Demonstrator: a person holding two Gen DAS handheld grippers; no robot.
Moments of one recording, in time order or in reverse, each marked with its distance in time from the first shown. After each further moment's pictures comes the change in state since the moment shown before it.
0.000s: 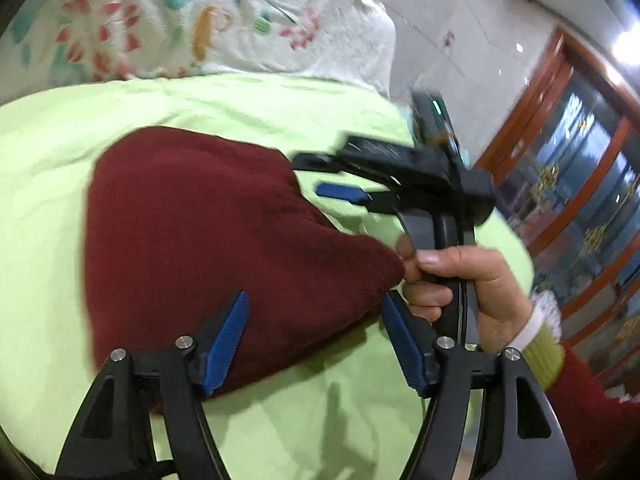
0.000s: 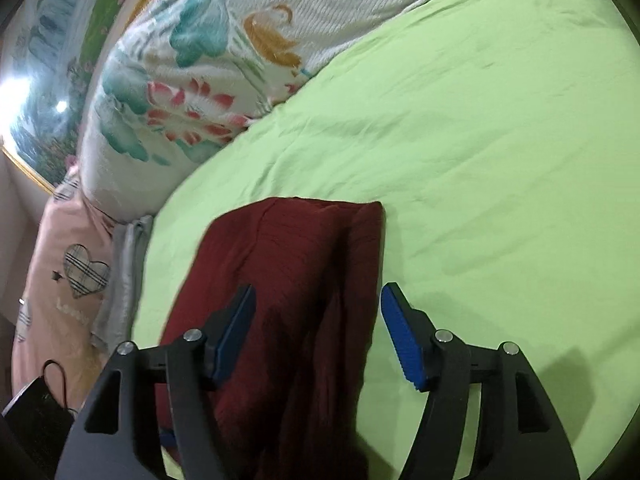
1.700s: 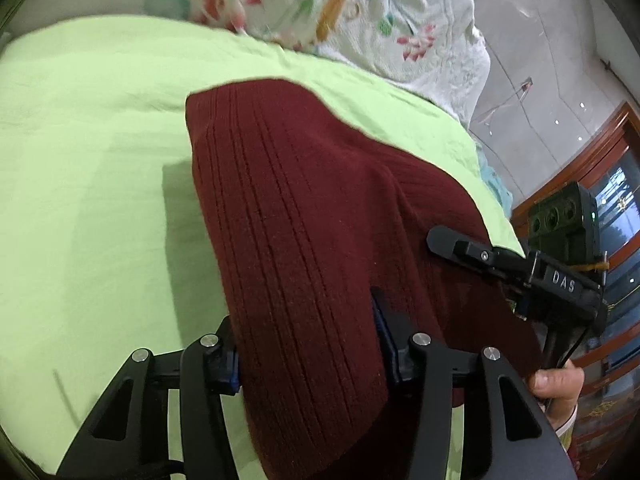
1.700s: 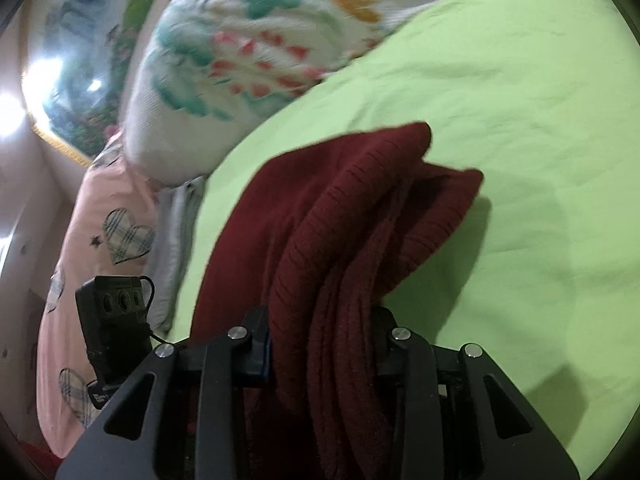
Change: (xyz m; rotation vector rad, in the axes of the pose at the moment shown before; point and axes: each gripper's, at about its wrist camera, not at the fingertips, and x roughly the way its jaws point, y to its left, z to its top) left arm -0.008 0.106 0.005 -0.241 0.039 0.110; right arm 0.016 0.083 -0.052 -0.053 0.101 0.148
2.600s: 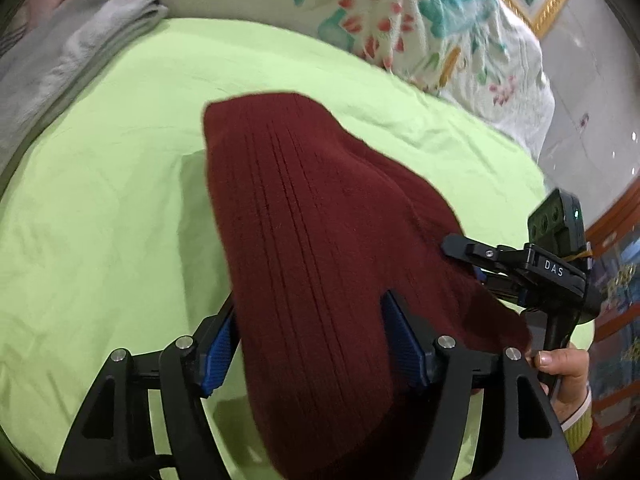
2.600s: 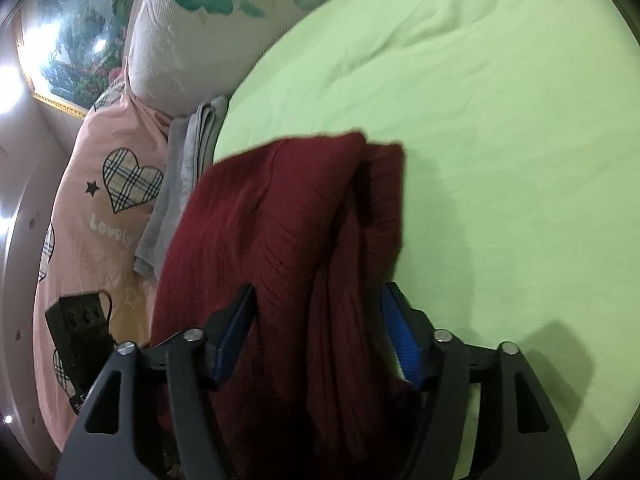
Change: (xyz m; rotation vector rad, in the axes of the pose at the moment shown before) left arm -0.145 0.145 -0.074 -0.119 -0.109 0.227; right arm 0.127 0.068 -0.065 0.008 0.149 0.044
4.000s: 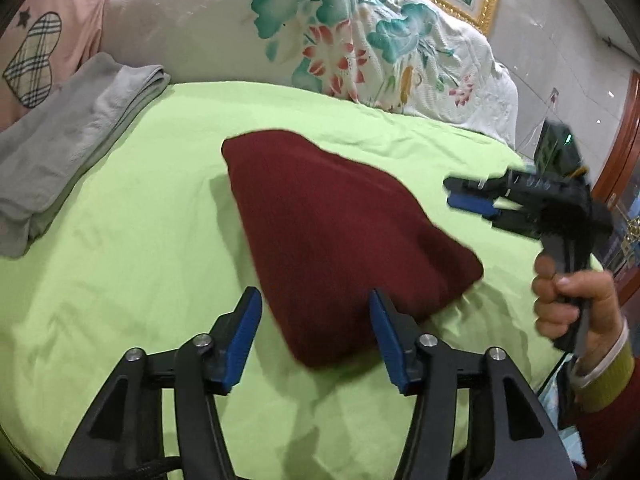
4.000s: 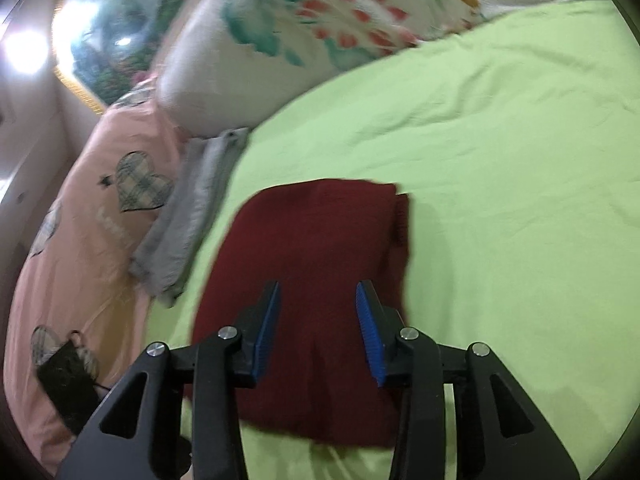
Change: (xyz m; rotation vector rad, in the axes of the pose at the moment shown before) left arm -0.060 -0.029 -0.076 0.193 -0.159 0.054; right arm -0.060 0.052 -0.028 -0.163 -0.151 -0.047
